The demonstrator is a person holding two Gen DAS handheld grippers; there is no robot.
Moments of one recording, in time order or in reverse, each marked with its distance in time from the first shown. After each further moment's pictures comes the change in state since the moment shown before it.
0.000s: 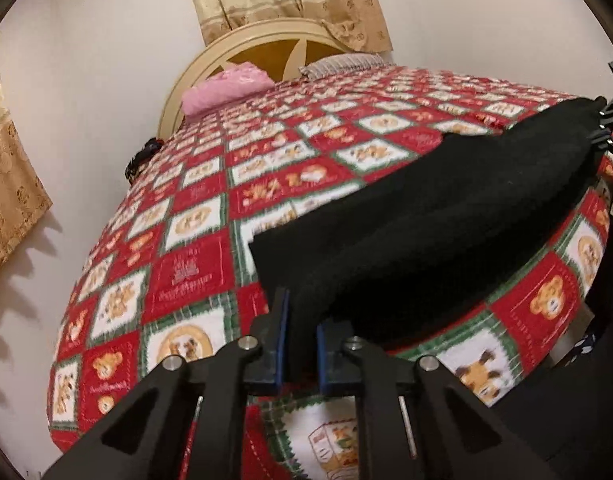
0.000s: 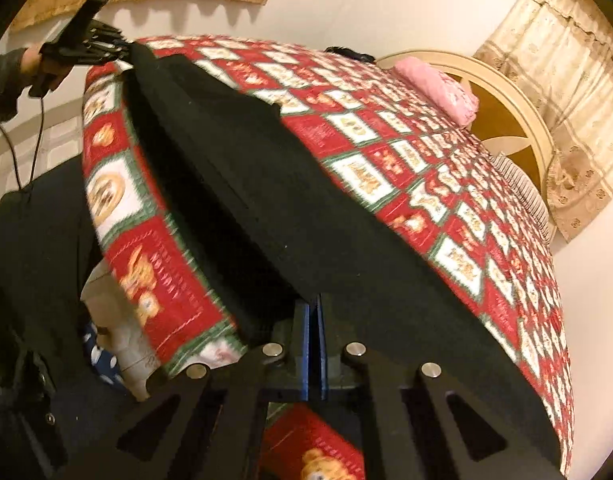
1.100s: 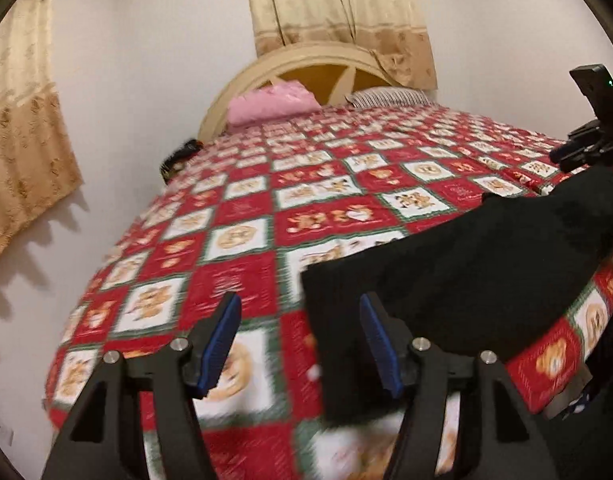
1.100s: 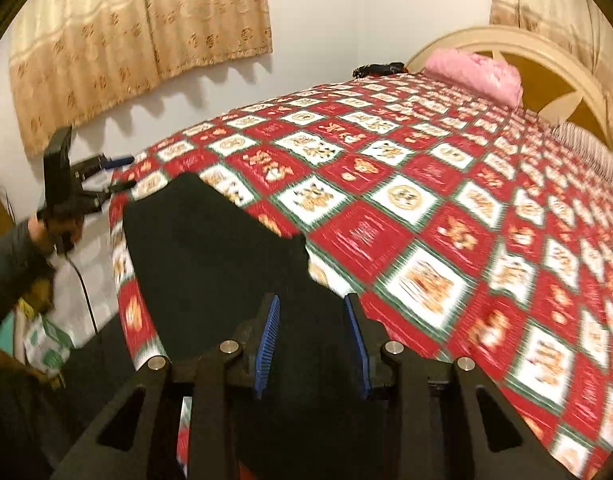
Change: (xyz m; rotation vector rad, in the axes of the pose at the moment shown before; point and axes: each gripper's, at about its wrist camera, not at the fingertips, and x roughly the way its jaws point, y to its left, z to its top) left arm -0.002 0.034 0.022 -0.172 -0.087 0.055; right arm 0.056 -0.054 0.125 0.265 -0.129 0.389
